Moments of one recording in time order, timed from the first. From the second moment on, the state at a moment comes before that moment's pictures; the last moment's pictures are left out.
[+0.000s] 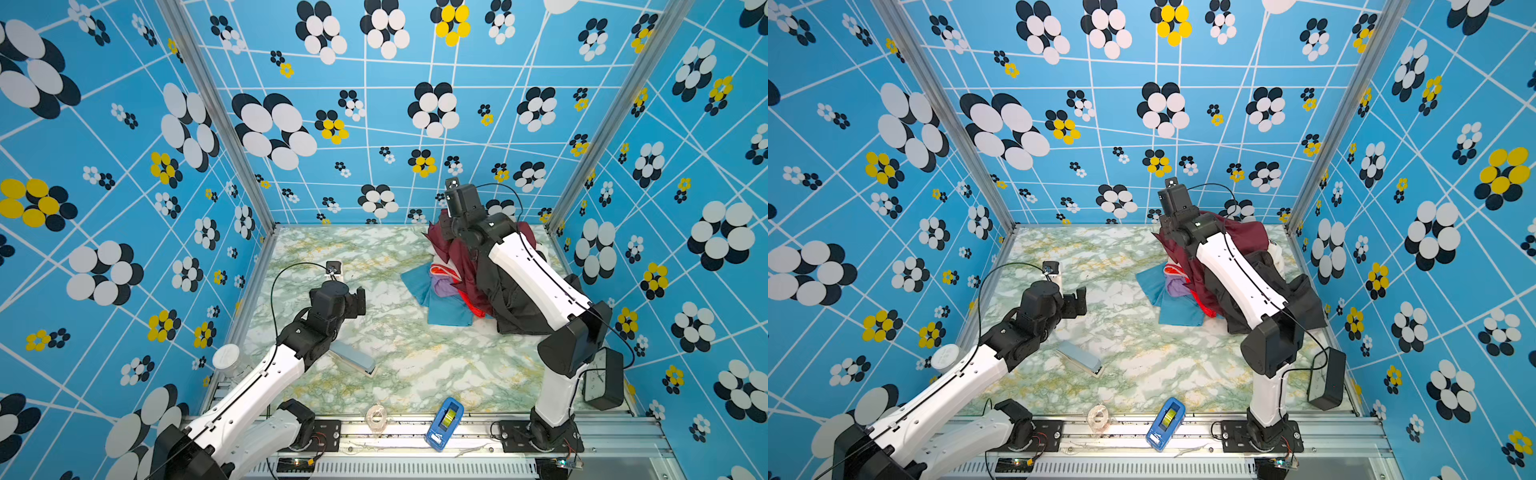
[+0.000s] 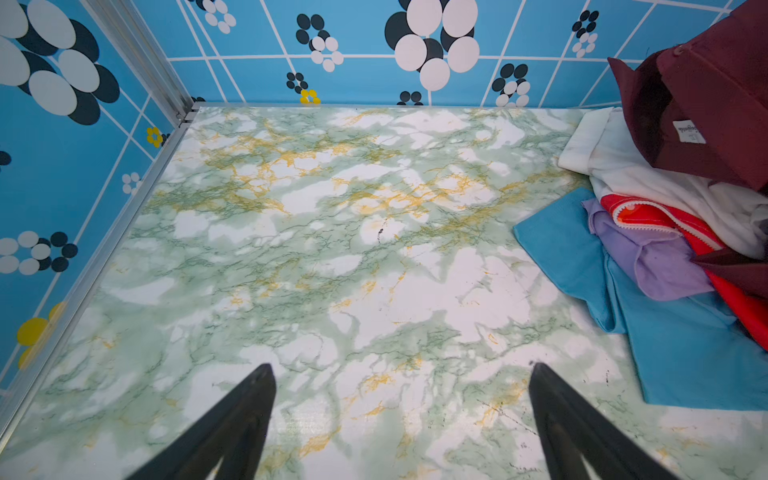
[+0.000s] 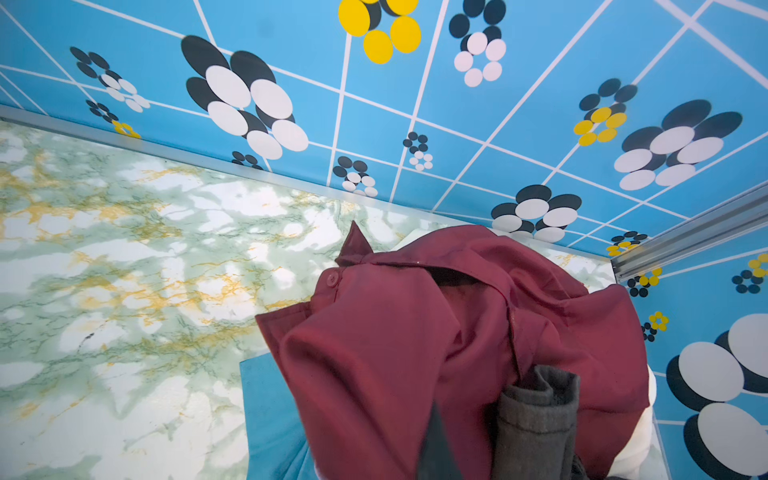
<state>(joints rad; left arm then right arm) -0.51 0.98 0.74 -0.30 -0.38 -0.29 0.55 1.87 2.02 -0.77 0.47 0.05</state>
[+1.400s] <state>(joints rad) -0.51 0.96 0.73 -0.30 -0.39 -0.29 0.55 1.99 2.64 -0.51 0.11 -0.05</state>
